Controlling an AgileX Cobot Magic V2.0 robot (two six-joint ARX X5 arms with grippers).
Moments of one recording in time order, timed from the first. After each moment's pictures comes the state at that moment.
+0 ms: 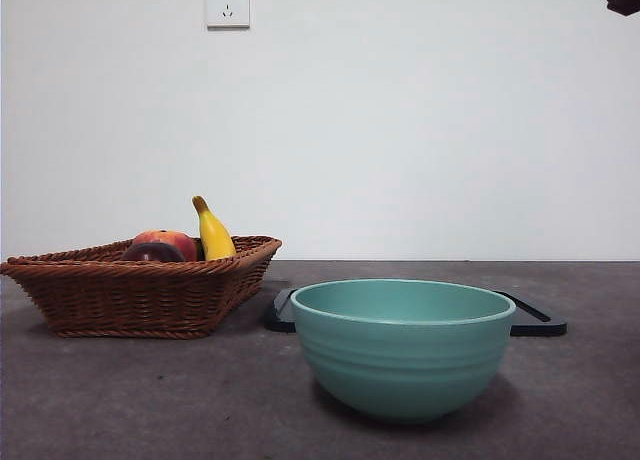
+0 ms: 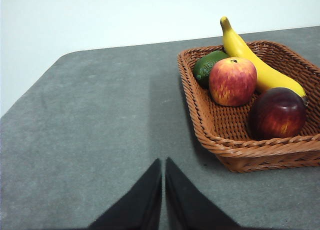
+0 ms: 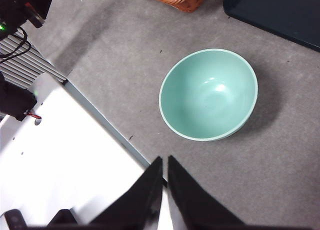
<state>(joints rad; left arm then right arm) 0.01 0.01 0.03 -0.18 0.05 0.11 0.64 0.65 0.79 -0.88 -0.39 0.27</state>
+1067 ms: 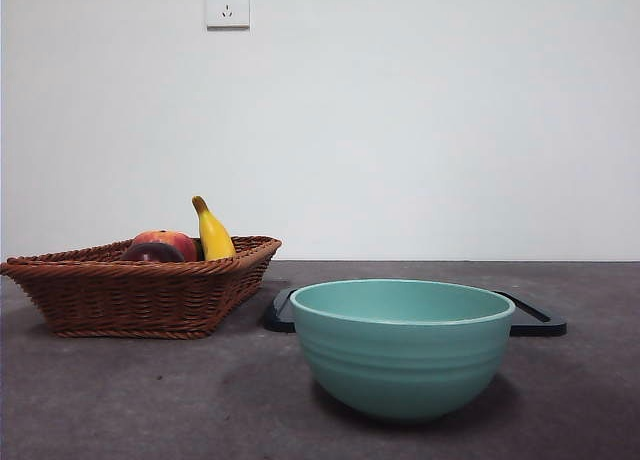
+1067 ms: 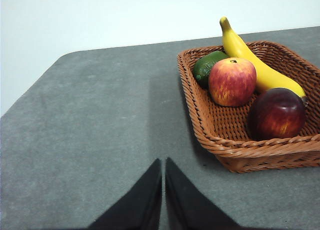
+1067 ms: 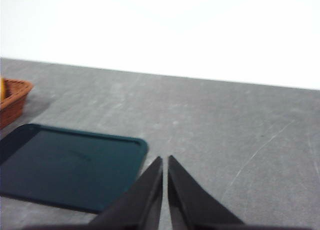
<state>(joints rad) 0.01 0.01 0.03 -0.18 0.05 0.11 0.03 0.16 0.25 -0.18 -0.12 -0.01</state>
